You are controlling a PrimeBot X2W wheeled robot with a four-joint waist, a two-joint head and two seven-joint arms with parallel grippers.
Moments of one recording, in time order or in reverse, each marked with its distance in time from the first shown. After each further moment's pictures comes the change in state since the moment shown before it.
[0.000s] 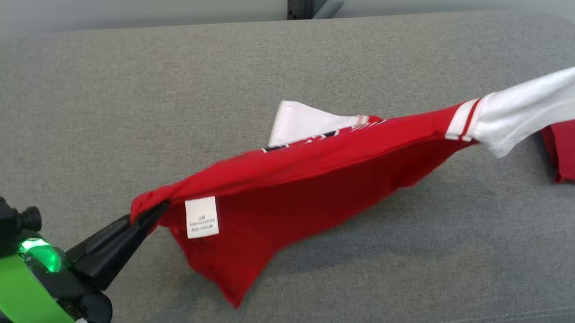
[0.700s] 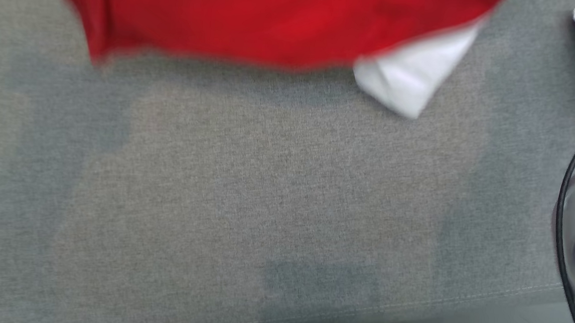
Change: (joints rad) left arm -1.094 -0.104 0.030 0.402 0.107 0.017 0.208; right arm -1.078 0.033 -0.053 0.573 -0.417 0.000 -0.109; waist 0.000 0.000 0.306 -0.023
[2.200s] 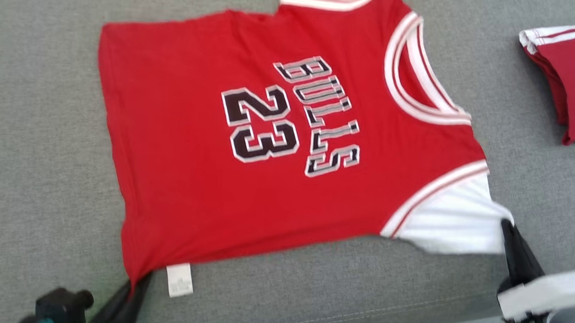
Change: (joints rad) left arm 1.099 -0.022 -0.325 0.085 0.244 0.208 -0.566; right arm 1.295 -0.152 0.343 0.004 0.315 0.002 -0.410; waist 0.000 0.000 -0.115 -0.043
